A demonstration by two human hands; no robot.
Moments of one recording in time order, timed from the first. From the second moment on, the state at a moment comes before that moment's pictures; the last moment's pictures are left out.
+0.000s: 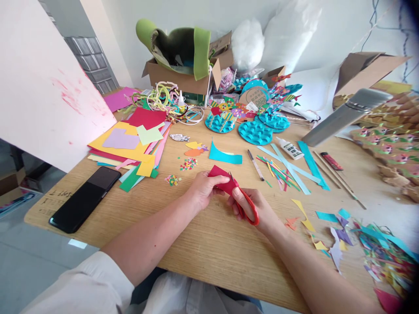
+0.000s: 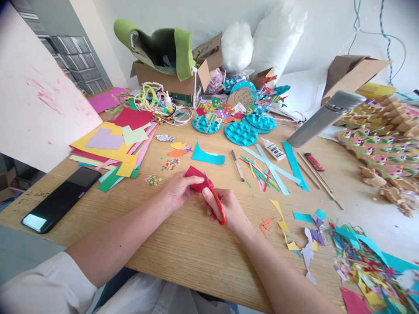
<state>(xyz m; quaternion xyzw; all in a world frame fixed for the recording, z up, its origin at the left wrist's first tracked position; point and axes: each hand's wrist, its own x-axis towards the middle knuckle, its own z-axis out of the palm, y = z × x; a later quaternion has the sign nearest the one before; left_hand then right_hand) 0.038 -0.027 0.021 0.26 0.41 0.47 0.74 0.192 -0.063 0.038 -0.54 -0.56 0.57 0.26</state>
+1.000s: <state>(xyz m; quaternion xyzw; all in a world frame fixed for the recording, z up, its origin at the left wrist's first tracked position) 0.036 -0.027 0.024 0.28 0.42 0.46 0.73 0.196 -0.063 0.036 -0.54 -0.57 0.57 0.25</state>
